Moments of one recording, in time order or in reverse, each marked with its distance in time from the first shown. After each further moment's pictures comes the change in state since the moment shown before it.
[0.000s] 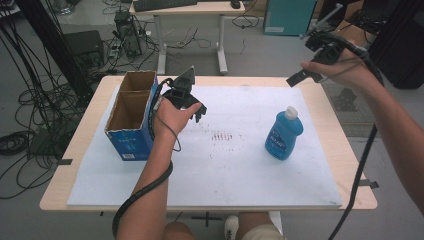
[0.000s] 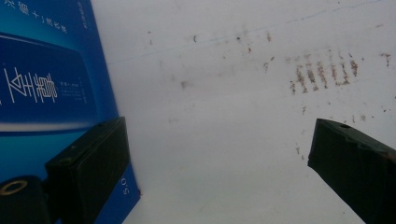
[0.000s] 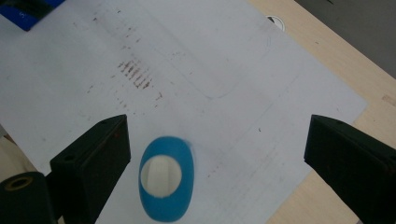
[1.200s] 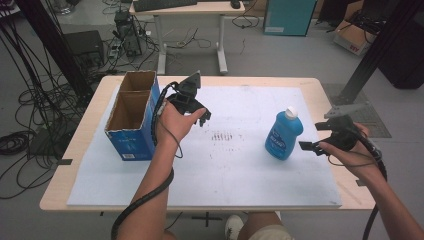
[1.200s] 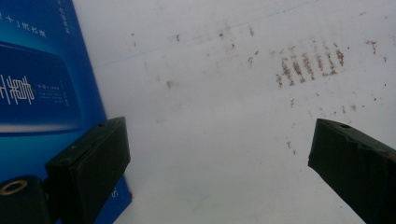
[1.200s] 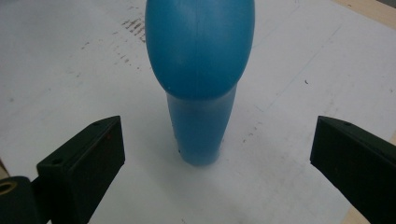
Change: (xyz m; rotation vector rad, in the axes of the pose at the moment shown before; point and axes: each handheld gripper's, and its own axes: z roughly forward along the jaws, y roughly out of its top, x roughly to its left) left arm -0.015 -0.008 0.004 -0.021 0.000 0.052; right arm 0.041 -0.178 0.077 -0.271 -0.001 0.062
